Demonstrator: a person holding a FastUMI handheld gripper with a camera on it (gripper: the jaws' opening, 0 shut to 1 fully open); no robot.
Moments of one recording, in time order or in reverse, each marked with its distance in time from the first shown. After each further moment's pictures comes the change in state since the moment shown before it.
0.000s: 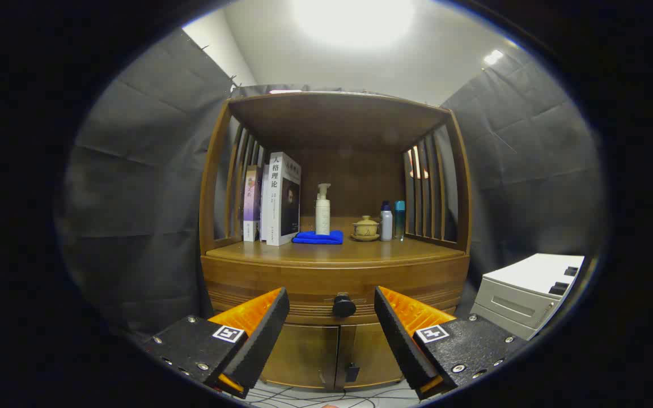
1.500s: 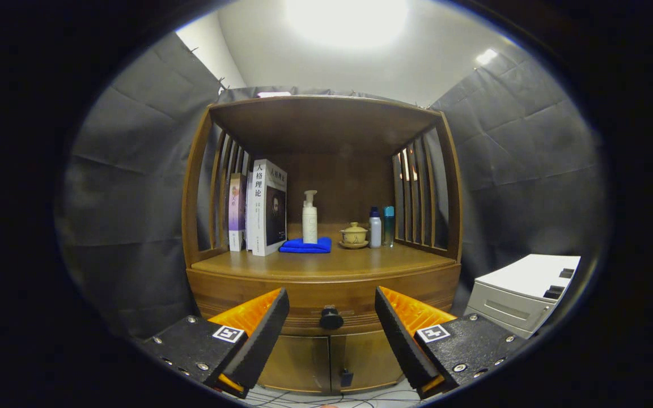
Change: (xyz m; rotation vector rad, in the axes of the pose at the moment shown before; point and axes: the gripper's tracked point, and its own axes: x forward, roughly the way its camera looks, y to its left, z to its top) arm 0.032 -0.010 0.020 0.004 -0.011 -0.035
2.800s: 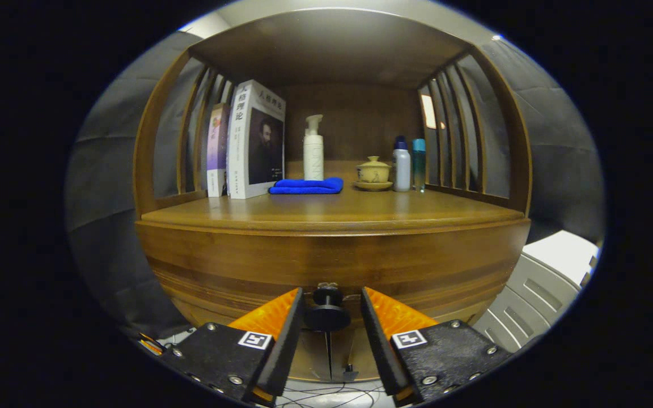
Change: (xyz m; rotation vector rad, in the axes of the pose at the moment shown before) arm 0.110 0.009 -0.122 -0.055 0.285 0.120
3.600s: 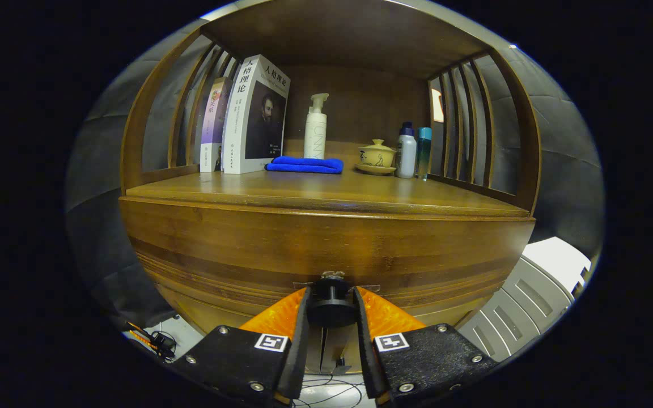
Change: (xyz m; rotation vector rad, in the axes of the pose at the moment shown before) arm 0.006 -0.005 -0.015 -0.033 0.071 -0.085
